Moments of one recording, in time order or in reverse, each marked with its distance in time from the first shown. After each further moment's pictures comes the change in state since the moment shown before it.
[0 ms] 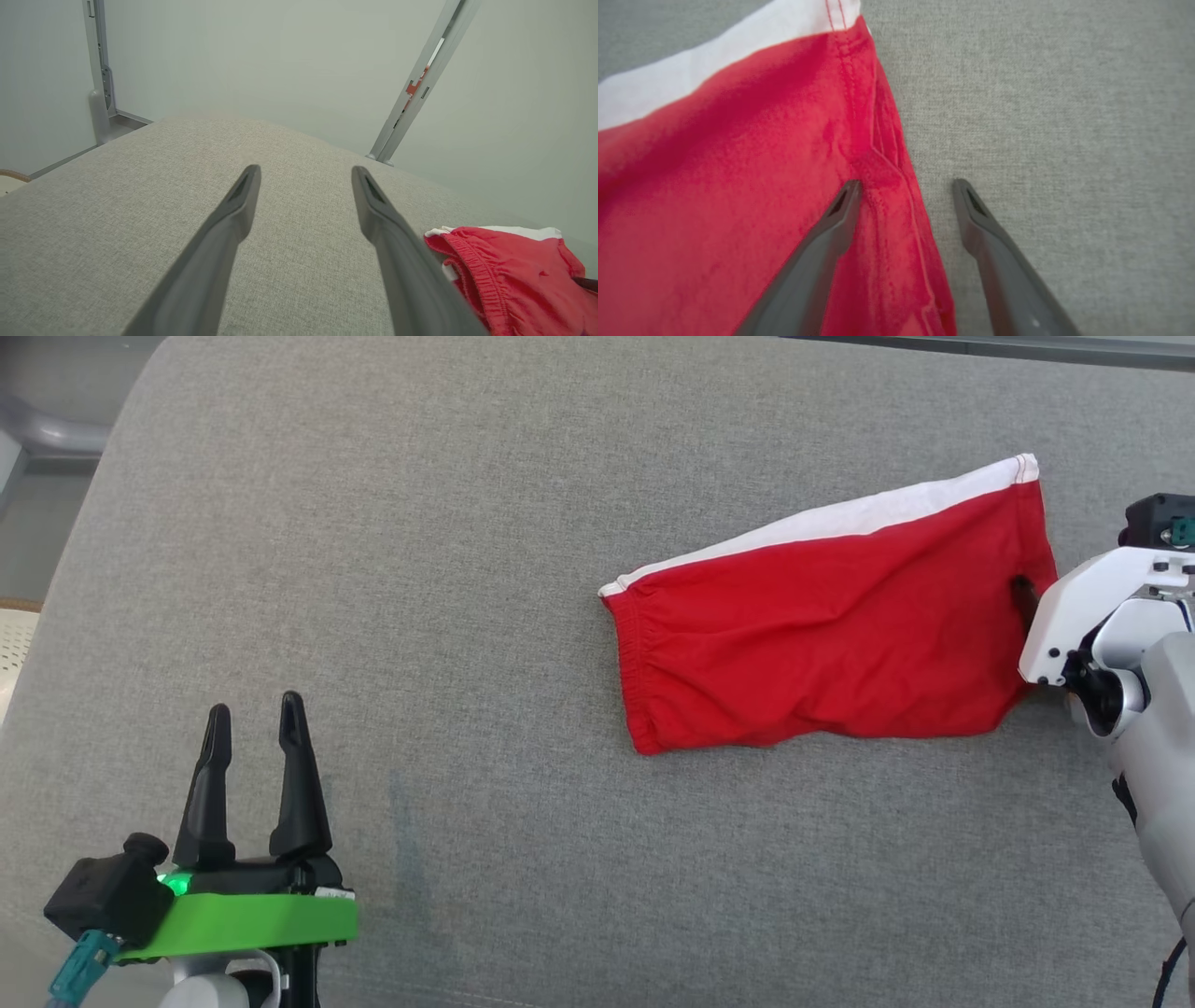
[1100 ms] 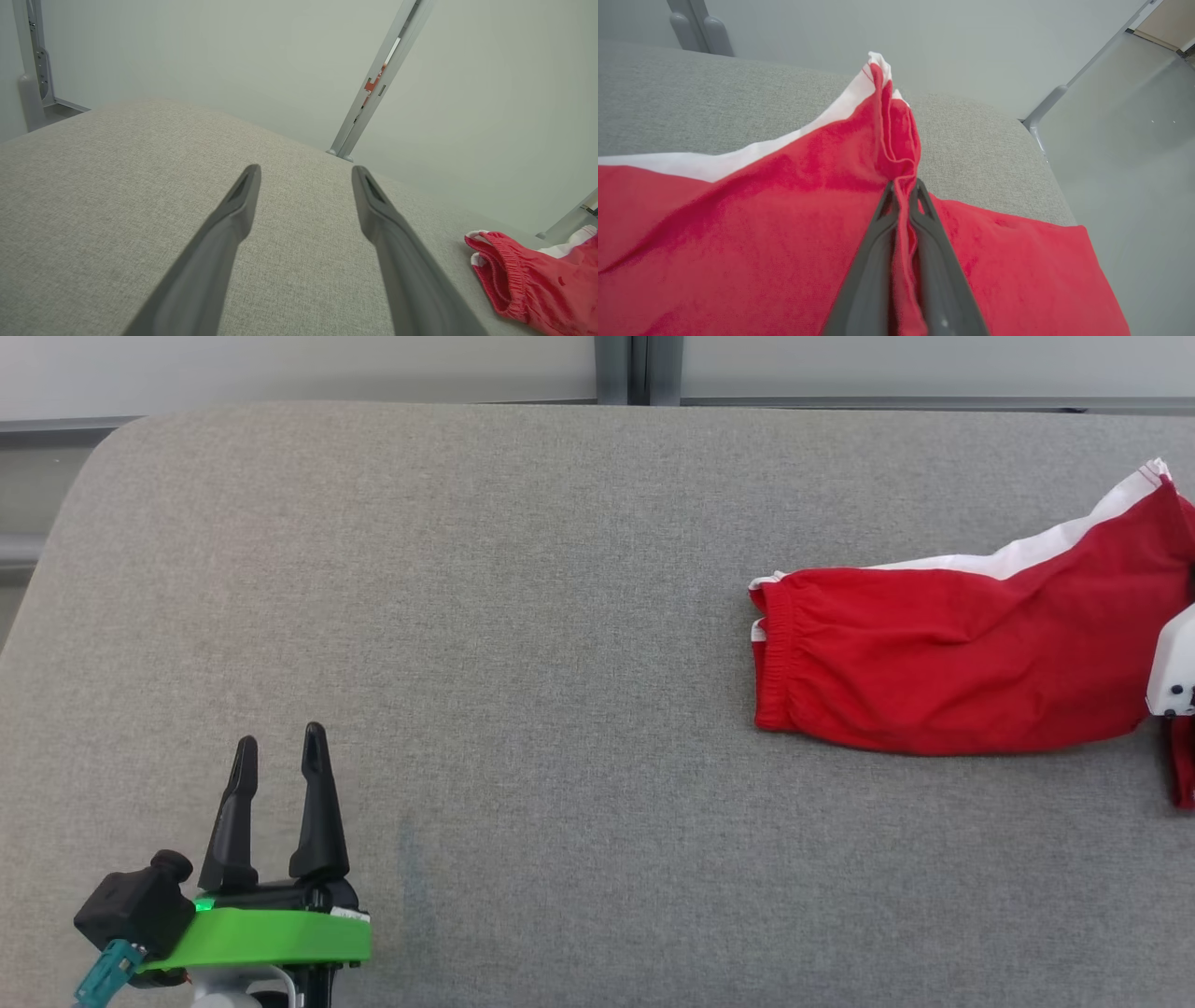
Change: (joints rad) left arm 0.021 -0.001 -0.025 0.062 -0.040 0.000 0.000; right arm 0.107 -0.149 -0.132 -0.101 -0.277 0.008 -0.222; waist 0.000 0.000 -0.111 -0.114
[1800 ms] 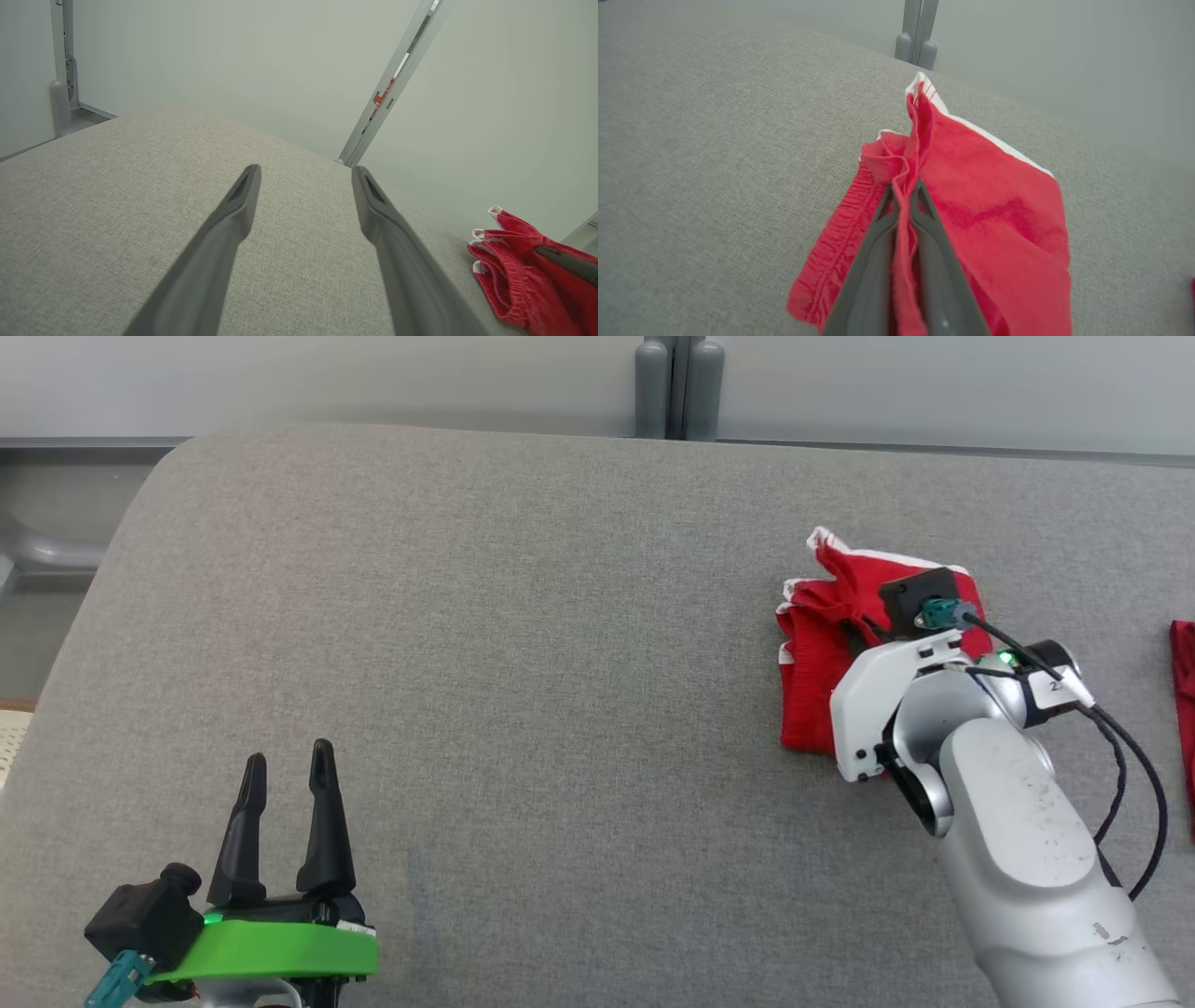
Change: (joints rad) left arm 0.021 0.000 -0.008 0.011 -0.010 0.000 0.000; right arm 0.168 0.393 0.095 -0.425 -0.176 0.000 0.260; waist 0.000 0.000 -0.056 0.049
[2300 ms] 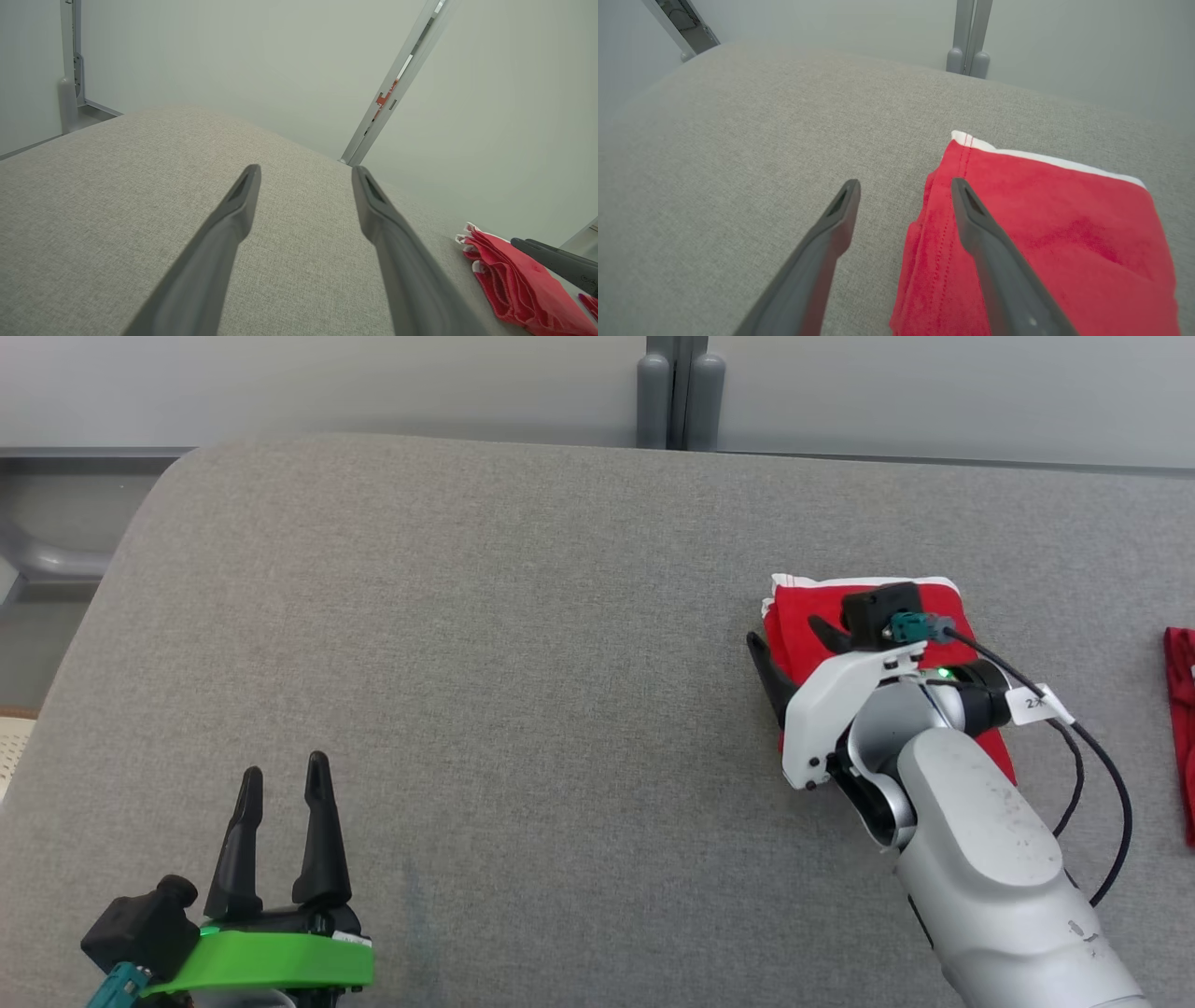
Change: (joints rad) left arm 0.018 0.000 0.006 0.003 -0.007 0.000 0.000; right arm -0.005 0.035 0.101 0.045 0.201 0.000 -0.077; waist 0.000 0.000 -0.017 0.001
